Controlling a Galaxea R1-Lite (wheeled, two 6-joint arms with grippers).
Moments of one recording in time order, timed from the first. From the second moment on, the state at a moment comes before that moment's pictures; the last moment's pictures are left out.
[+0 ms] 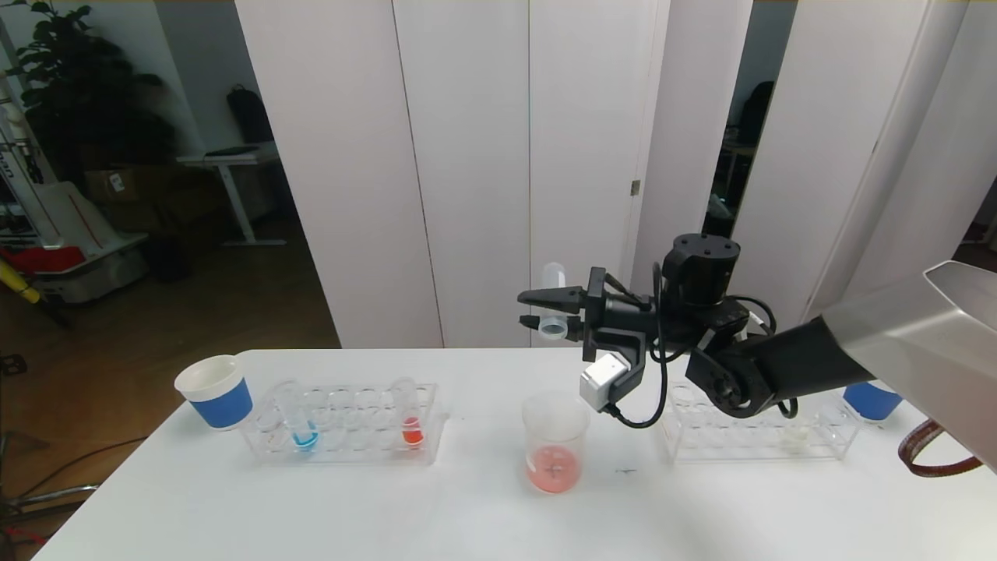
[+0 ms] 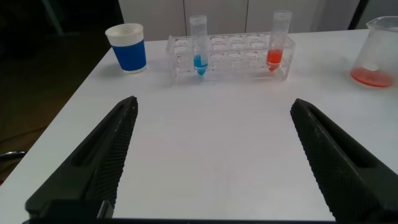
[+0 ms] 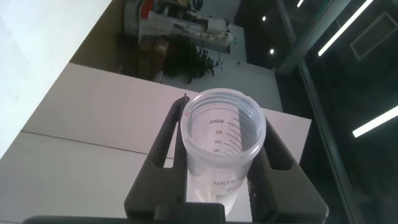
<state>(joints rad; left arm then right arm) 0.00 0.00 0.00 0.01 0.00 0.03 0.45 2.27 -1.35 -0.95 0.88 -1.78</state>
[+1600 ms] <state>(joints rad) 0.00 0.00 0.00 0.01 0.00 0.04 0.49 2.13 -1.35 -0.95 0.21 -1.37</state>
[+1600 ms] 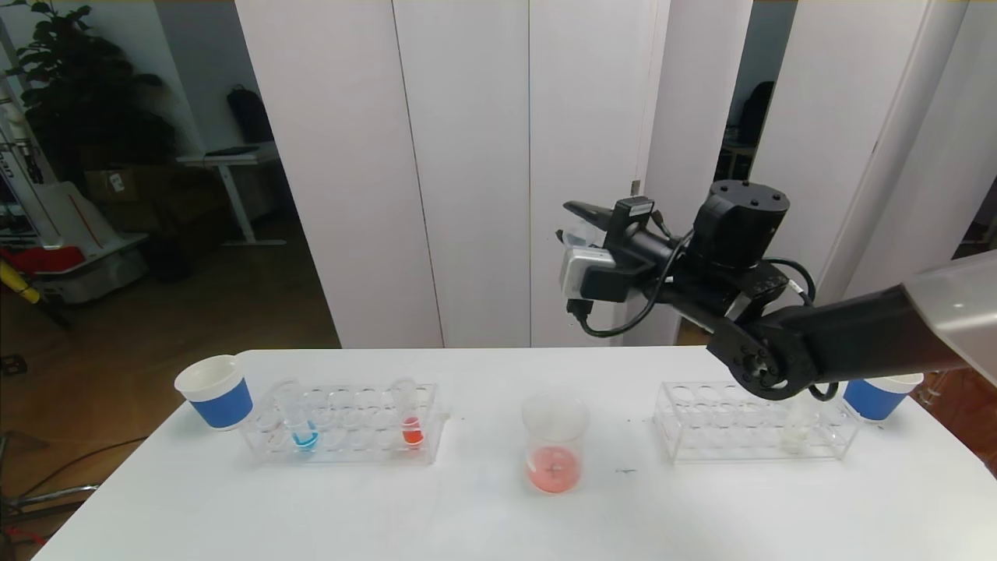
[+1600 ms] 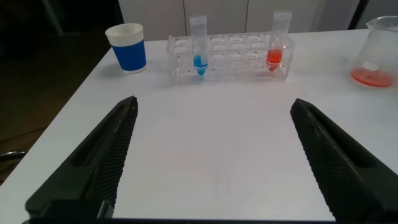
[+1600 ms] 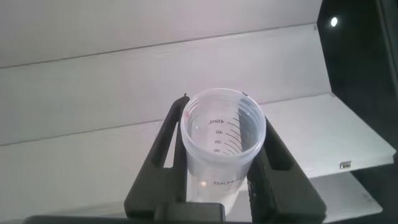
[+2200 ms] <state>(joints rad) 0.00 0.00 0.00 0.01 0.00 0.03 0.57 2.10 -1.34 -0.96 -0.33 -0.62</state>
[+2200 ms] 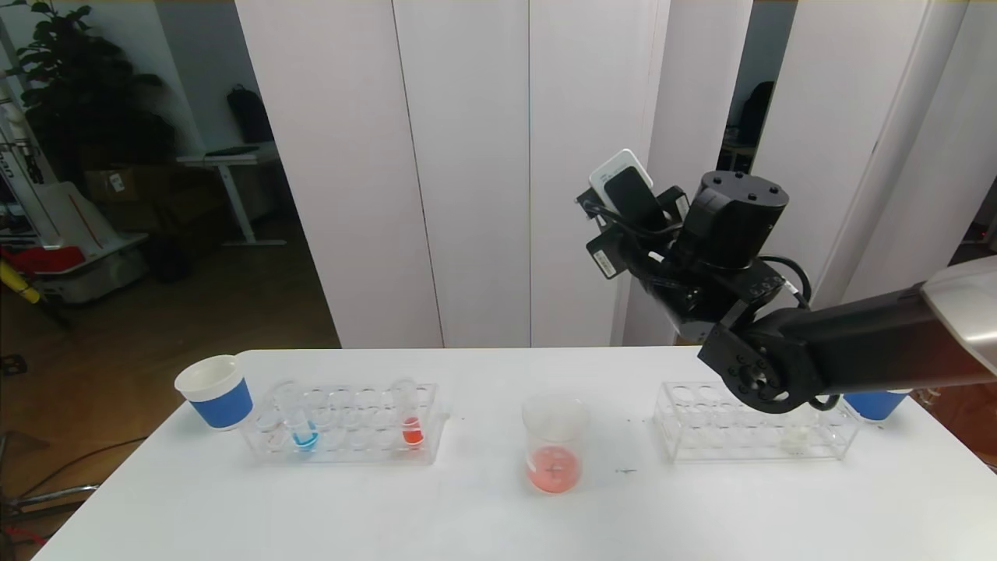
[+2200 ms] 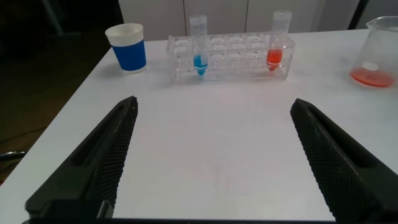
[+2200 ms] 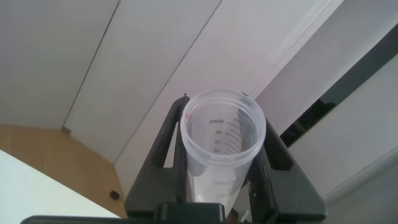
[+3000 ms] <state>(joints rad) 0.00 0.00 0.00 0.01 0.00 0.03 0.59 2.00 -1.20 -0.73 -0.45 0.14</state>
